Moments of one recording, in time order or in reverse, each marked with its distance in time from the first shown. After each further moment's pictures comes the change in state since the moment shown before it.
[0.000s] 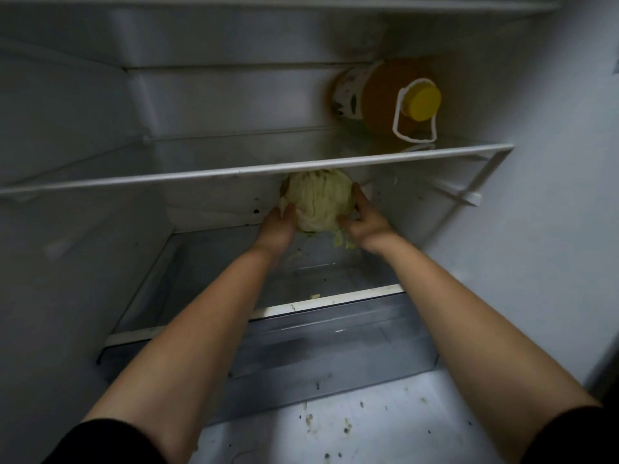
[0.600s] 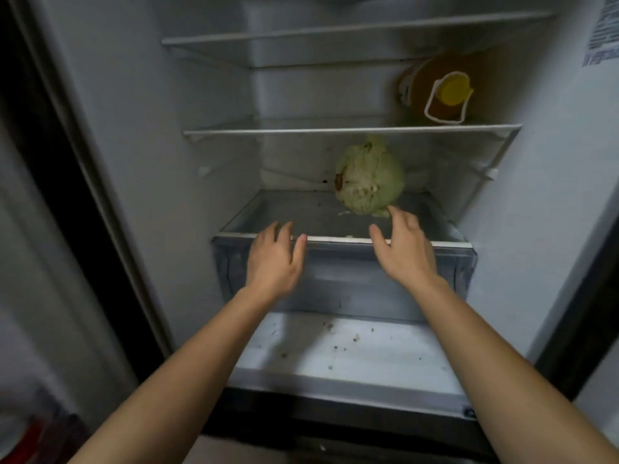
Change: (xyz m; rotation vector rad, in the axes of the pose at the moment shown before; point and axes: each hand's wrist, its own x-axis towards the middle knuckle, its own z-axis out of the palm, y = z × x) left_hand -0.240 -0.040 -0.049 0.930 0.394 0.188; right_hand -0.159 0.006 0.002 -0.409 0.087 -0.255
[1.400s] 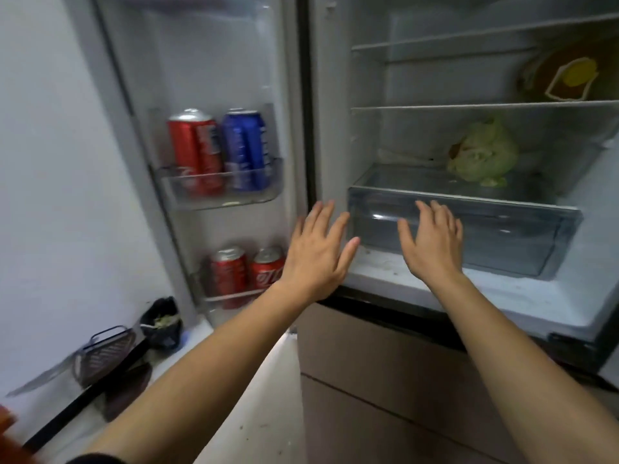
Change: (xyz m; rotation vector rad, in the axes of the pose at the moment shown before) left_hand -0.243 -0.053 -0.180 0.263 0.114 0.109; right_hand -0.193 -0.160 -0.002 0.074 0.022 -0.174
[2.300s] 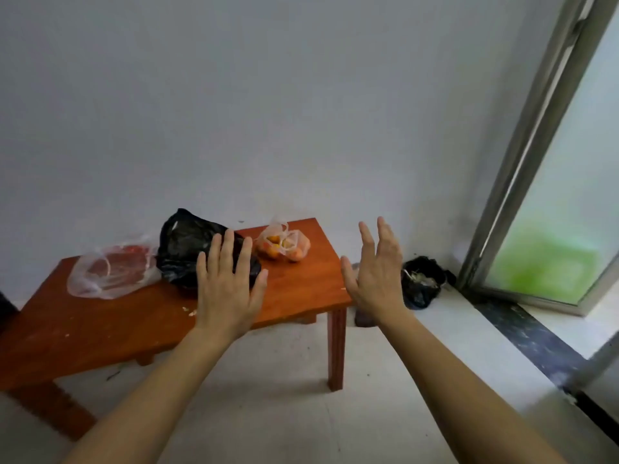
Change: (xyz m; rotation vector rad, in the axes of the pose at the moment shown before) left_hand -0.586 -0.453 -0.350 0.713 0.028 -1.051; right_hand -0.405 -0.692 0.248 0.648 -0.399 -0.865
